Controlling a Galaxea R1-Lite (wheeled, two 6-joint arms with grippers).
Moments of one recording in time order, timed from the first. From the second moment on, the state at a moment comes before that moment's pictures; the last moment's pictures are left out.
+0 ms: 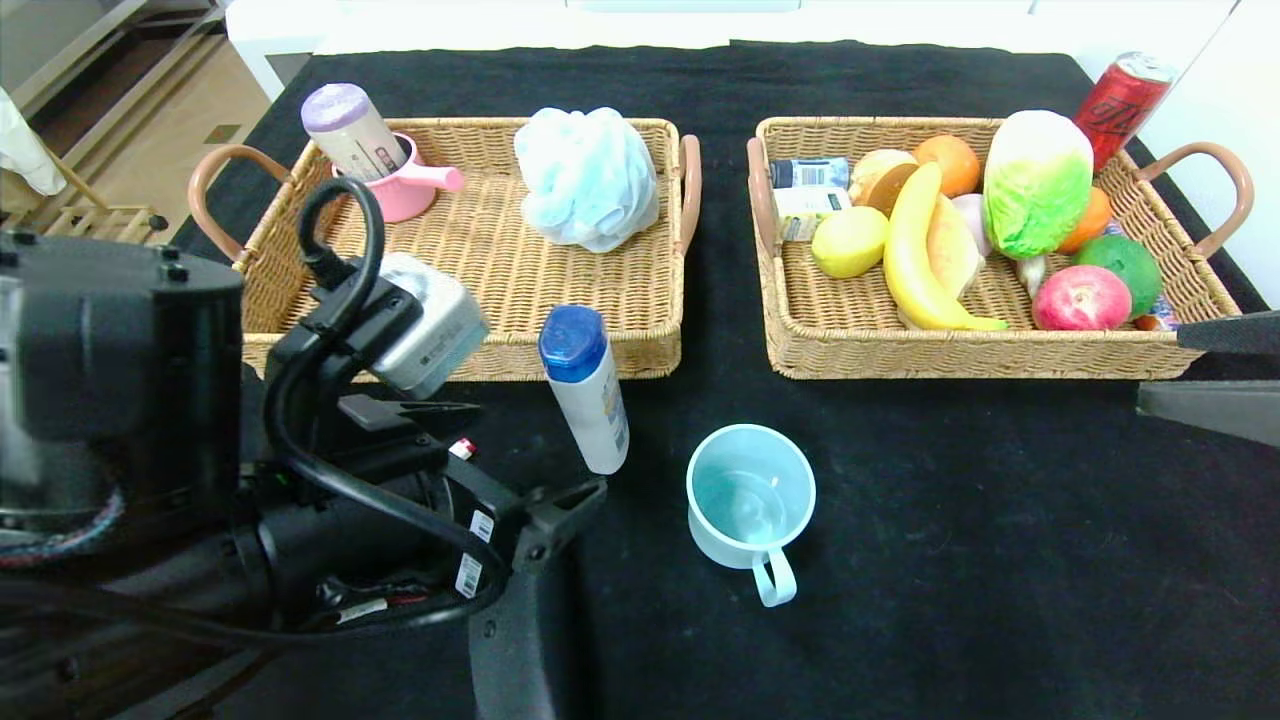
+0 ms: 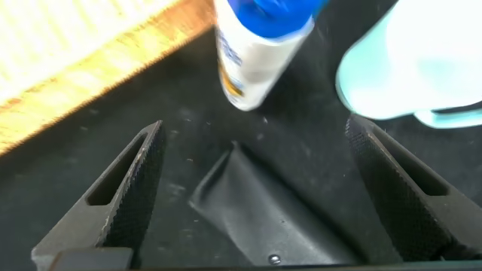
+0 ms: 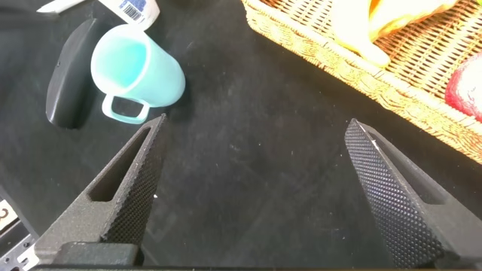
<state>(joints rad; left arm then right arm) -0.77 1.36 -0.88 -0.12 0.30 0.08 0.09 1.20 -1.19 0.39 0.57 -0.22</state>
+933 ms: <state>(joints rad) -0.79 1.52 -0.88 -0.39 0.41 0.05 0.08 1.20 -1.18 0.39 0.57 -0.22</state>
